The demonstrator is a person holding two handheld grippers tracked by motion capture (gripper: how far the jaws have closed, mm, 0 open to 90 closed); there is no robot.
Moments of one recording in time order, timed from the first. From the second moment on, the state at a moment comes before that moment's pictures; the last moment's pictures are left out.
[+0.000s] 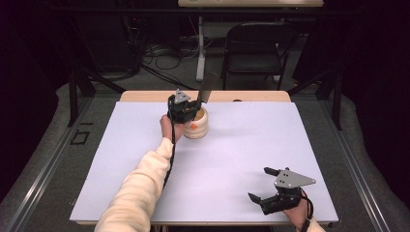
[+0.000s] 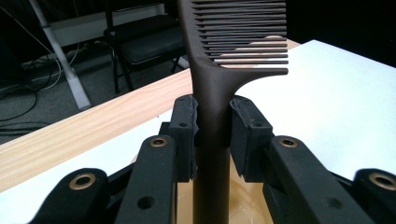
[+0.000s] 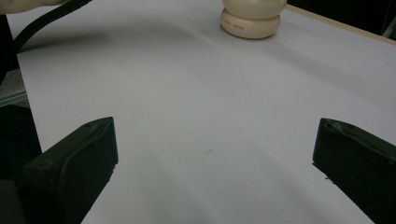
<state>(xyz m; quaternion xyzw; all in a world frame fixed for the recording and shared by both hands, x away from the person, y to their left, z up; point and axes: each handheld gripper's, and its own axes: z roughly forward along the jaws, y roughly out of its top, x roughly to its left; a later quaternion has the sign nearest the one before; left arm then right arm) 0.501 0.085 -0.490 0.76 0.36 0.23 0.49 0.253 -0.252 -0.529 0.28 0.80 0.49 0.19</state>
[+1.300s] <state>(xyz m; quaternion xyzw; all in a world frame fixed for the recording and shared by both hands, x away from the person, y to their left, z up) 0.500 0.085 -0.498 0.78 0.36 0.22 0.46 0.253 -0.252 -0.529 0.28 0.80 0.49 0.19</state>
